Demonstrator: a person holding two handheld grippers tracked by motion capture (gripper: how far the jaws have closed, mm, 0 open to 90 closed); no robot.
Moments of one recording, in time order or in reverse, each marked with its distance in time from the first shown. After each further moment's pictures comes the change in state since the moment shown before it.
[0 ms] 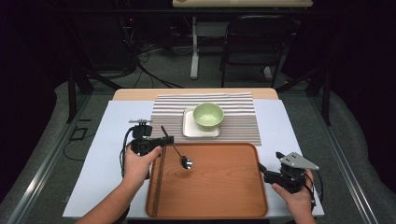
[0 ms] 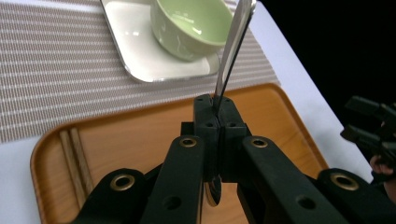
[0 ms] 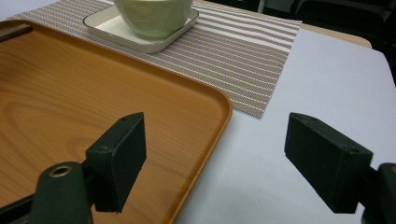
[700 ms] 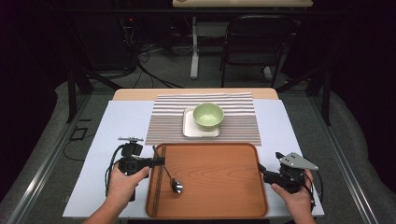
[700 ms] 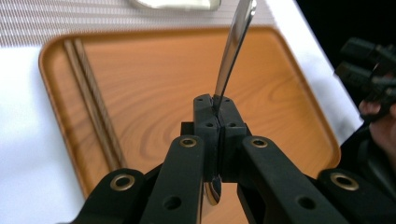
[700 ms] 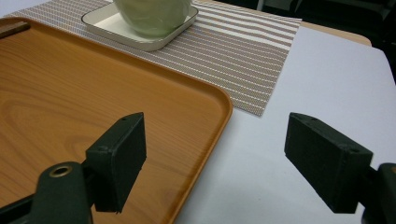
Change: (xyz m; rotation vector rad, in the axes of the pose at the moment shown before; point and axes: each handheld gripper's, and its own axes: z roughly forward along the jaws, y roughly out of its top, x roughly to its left) left arm 0.006 -0.042 -0.030 0.147 -0.007 -0.009; right arm 0.001 -0.001 0.001 0.006 -0.006 0.000
